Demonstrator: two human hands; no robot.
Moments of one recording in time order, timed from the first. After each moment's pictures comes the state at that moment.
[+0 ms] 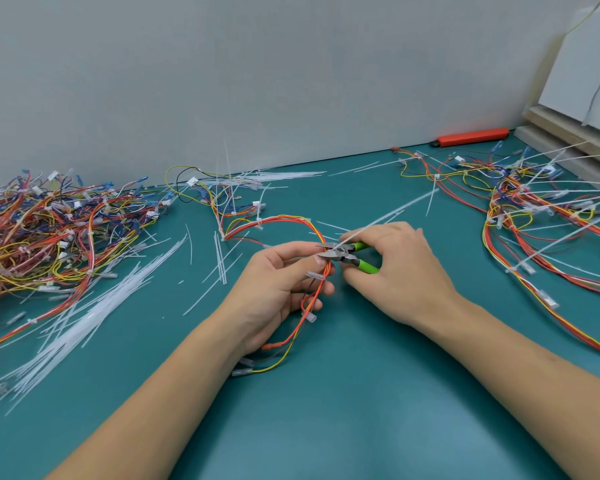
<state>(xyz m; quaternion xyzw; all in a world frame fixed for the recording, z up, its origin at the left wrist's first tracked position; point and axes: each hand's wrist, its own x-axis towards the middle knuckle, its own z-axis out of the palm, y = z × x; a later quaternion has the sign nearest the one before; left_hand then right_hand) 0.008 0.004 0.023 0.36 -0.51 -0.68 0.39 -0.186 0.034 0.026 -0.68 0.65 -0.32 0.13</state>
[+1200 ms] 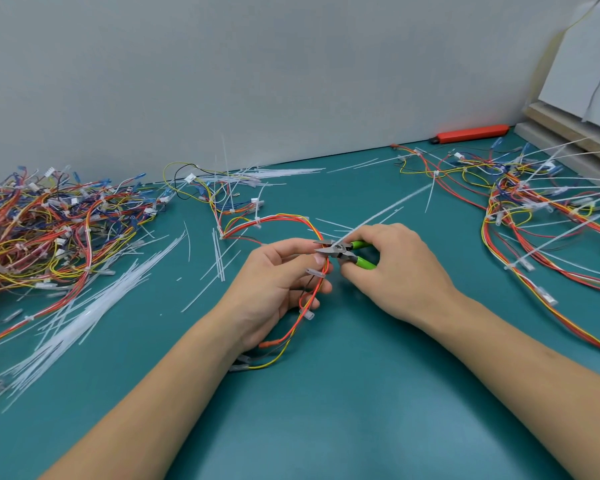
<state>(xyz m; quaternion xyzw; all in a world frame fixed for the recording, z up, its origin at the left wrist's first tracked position) 0.005 0.005 0.027 0.38 -0.50 -0.68 0.38 -0.186 0.031 0.024 -0.68 0.64 -0.33 0.12</state>
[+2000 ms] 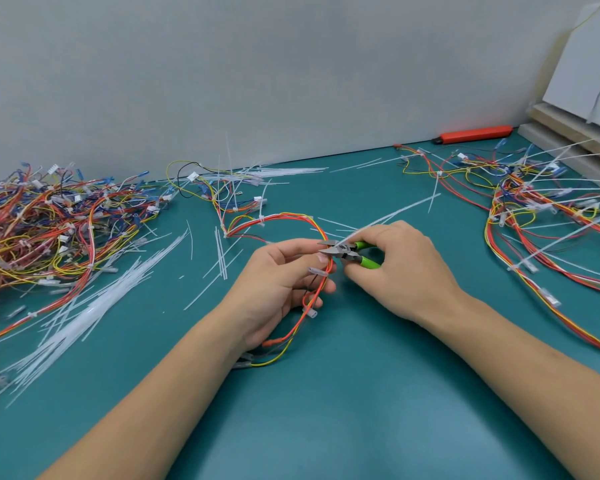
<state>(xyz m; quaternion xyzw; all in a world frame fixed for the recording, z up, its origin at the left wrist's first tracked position) 0.006 0.006 0.027 0.38 -0.51 -0.68 0.38 -0.188 0.033 0.024 -0.69 0.63 -0.34 0.11</state>
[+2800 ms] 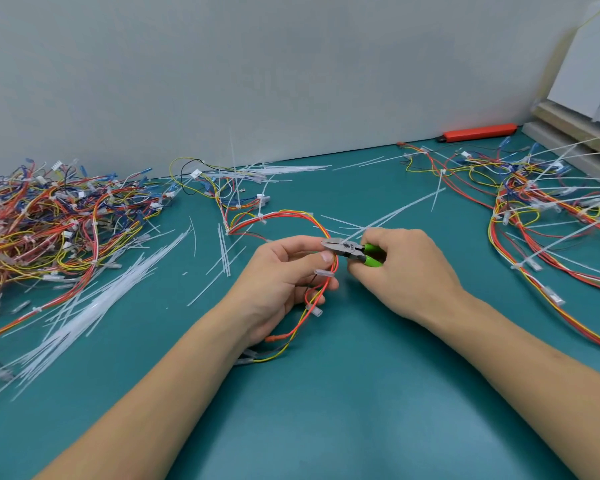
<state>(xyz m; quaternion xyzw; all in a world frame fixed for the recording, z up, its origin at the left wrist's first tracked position) 0.006 0.007 0.028 0.37 -0.51 -0.69 0.37 -0.185 0.032 0.019 -0.67 0.67 -0.31 0.09</state>
